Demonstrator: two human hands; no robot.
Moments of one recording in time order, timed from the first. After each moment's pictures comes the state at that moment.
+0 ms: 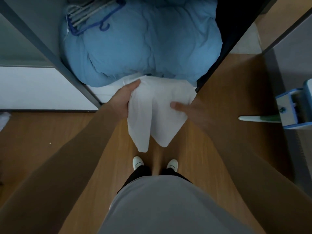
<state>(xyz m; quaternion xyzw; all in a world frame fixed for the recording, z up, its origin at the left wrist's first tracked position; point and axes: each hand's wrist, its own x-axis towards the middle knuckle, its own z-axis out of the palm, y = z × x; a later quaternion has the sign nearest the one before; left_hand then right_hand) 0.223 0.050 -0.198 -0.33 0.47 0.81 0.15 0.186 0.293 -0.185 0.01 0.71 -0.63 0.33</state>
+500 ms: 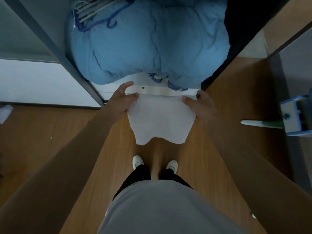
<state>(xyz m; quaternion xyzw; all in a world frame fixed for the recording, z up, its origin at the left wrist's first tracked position) 0.237 0.021 -0.221 -0.32 0.67 0.67 0.09 0.168 0.276 -0.190 0.13 0.78 -0.57 0.24</state>
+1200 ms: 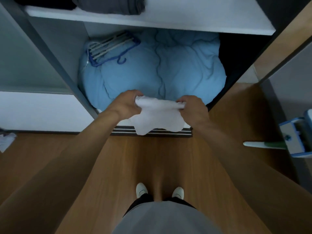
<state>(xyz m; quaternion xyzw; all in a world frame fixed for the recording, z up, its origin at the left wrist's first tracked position) 0.195 -0.034 -0.144 -0.09 0.94 0.33 0.08 0.136 0.202 -0.146 -0.14 0.96 -0.25 0.09</state>
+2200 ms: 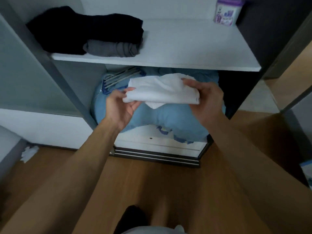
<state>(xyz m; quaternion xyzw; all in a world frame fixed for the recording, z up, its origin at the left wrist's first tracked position) 0.139 0.035 -0.079 -0.16 0.36 0.91 -0.15 0.027 0.259 -0.061 -0.08 0.39 -0.88 0.25</state>
